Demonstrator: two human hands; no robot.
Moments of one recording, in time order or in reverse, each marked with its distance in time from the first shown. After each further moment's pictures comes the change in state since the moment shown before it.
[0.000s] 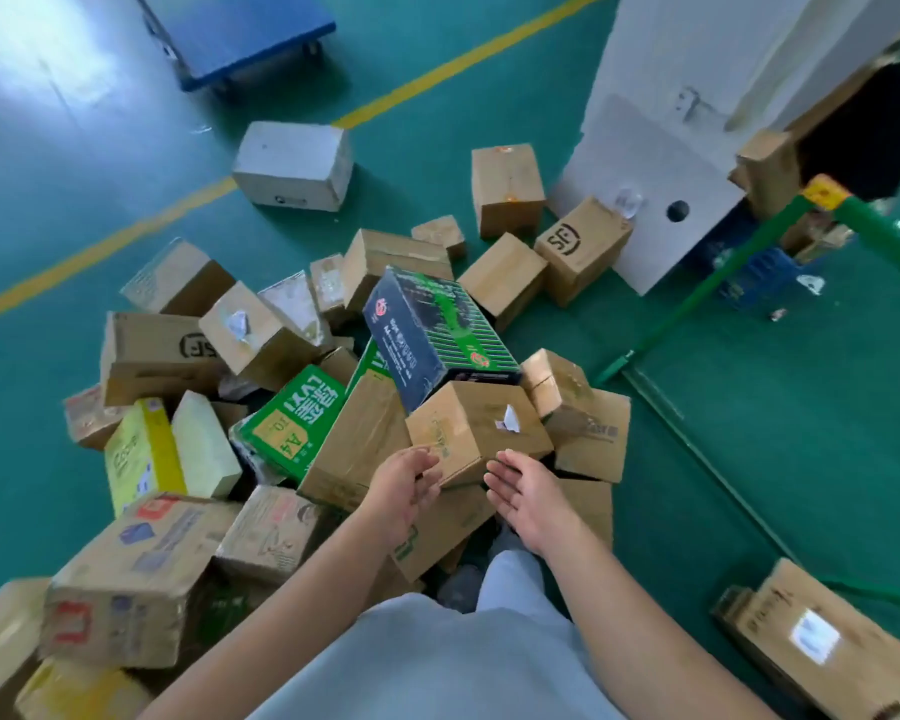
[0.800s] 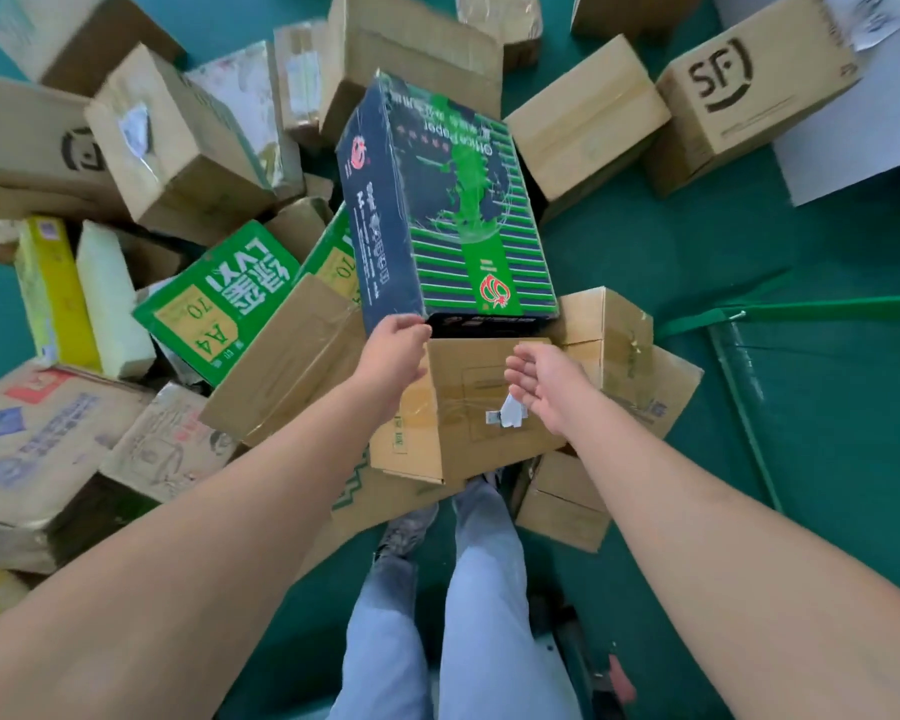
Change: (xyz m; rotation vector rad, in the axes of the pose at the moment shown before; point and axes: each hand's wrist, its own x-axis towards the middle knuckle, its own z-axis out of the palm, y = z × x) left_hand 0.334 0.076 0.125 0.258 0.192 0.005; right_hand 0.391 -0.141 0.028 -0.519 0.035 0.202
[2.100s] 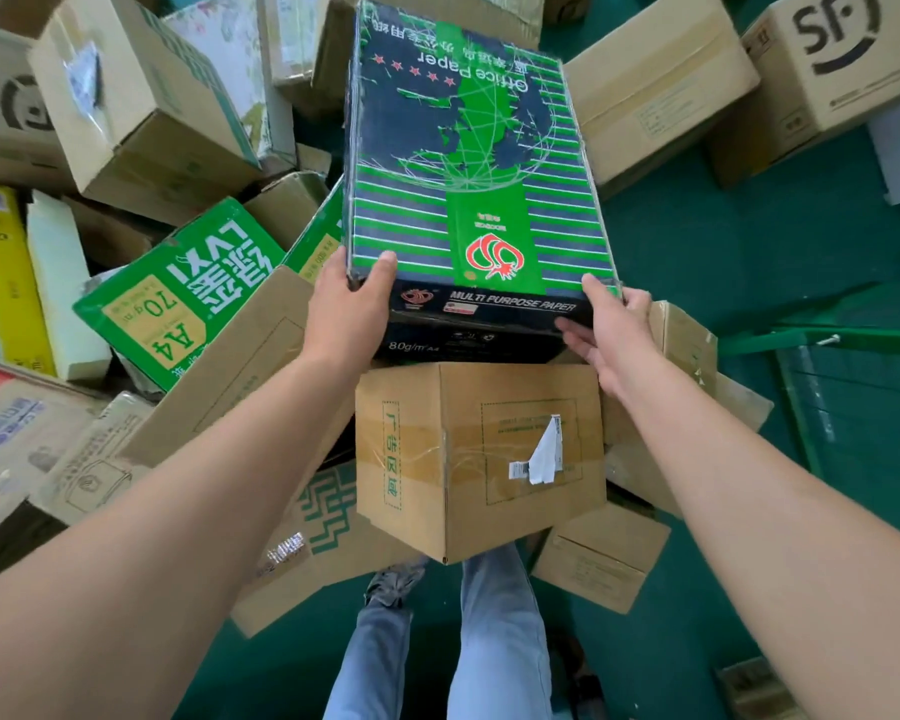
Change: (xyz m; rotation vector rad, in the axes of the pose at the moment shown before) left_hand 0.120 0.003 -0.029 0.195 0.262 0.249; right_hand 0.162 -0.050 0.000 0.022 0.126 -0.270
